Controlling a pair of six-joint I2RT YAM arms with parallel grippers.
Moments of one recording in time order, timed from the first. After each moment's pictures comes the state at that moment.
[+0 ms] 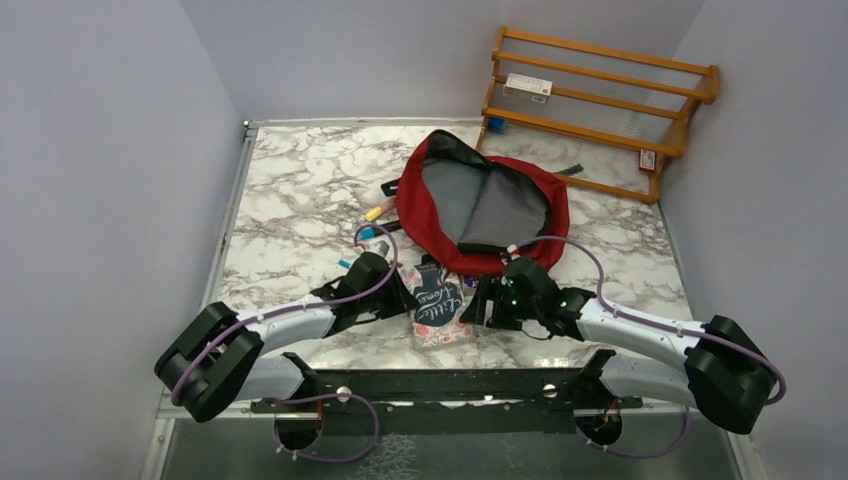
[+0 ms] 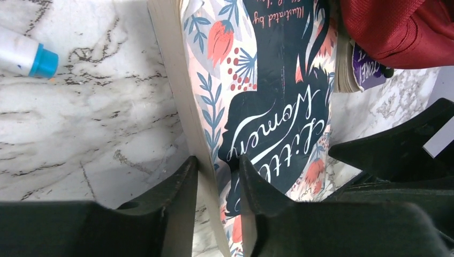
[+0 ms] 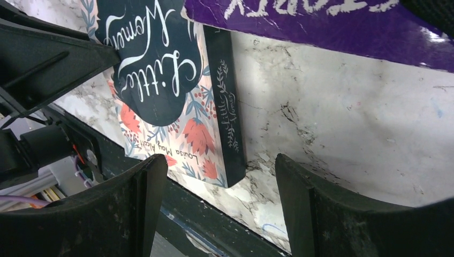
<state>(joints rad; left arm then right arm) -0.71 1.25 0.37 0.11 0.12 -0.95 0.81 1.12 0.43 -0.14 -0.15 0.90</state>
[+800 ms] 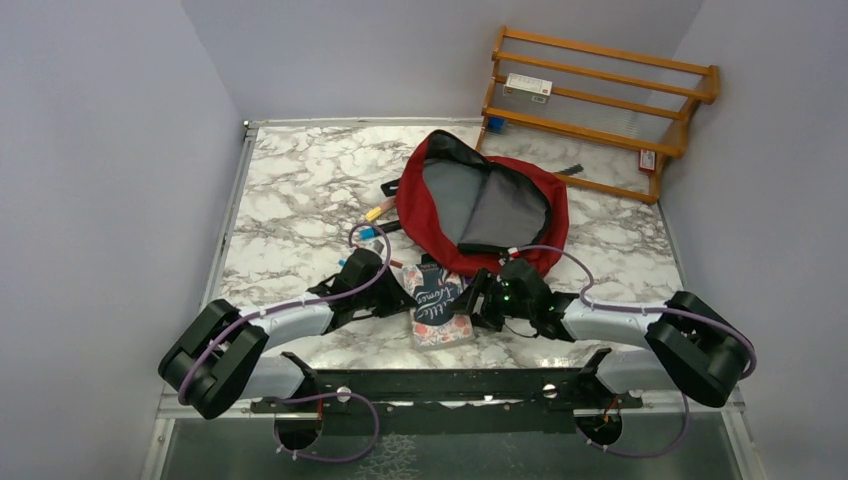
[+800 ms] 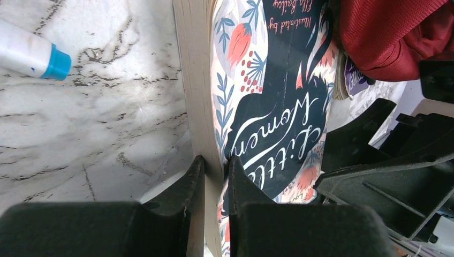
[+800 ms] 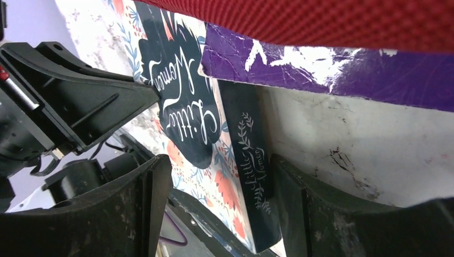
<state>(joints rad) -0.64 1.29 0.36 0.13 0.22 -1.01 0.80 1.30 0.37 0.21 -0.19 1.16</state>
